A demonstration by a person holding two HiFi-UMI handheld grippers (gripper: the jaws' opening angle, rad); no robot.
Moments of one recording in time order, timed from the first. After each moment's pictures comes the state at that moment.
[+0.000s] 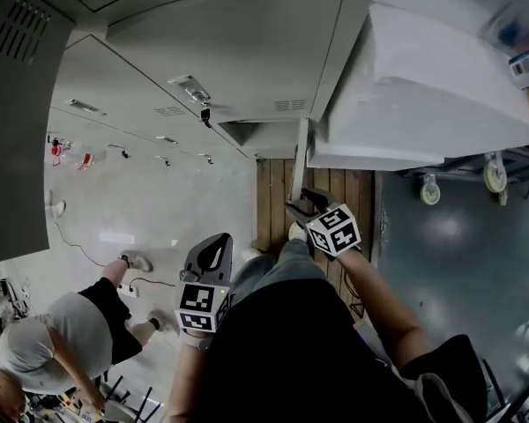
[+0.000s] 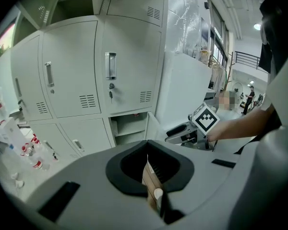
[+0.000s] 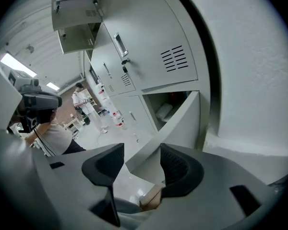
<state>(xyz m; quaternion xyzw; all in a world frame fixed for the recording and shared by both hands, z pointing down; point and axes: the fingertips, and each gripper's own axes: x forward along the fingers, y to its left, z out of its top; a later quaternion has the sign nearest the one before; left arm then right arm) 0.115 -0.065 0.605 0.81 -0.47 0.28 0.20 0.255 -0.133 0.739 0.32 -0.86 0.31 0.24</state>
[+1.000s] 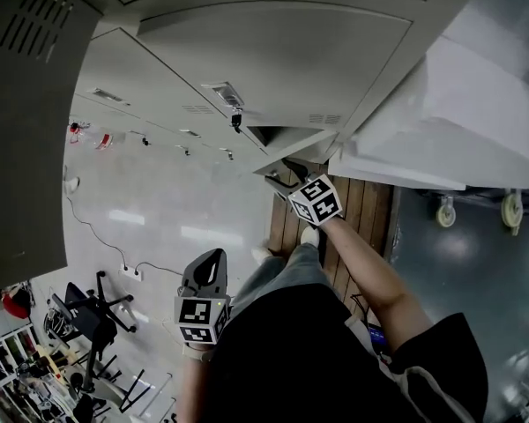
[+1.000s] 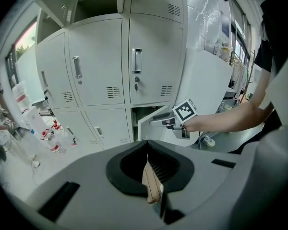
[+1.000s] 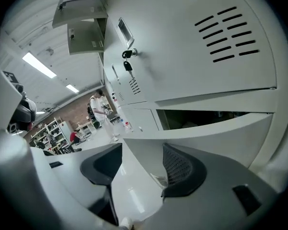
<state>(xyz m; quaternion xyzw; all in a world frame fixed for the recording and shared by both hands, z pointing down) 0.059 -0.046 0.611 0.74 -0.55 0.30 0.24 0.141 -0.237 0.747 0.24 -0.92 0.24 0.18</state>
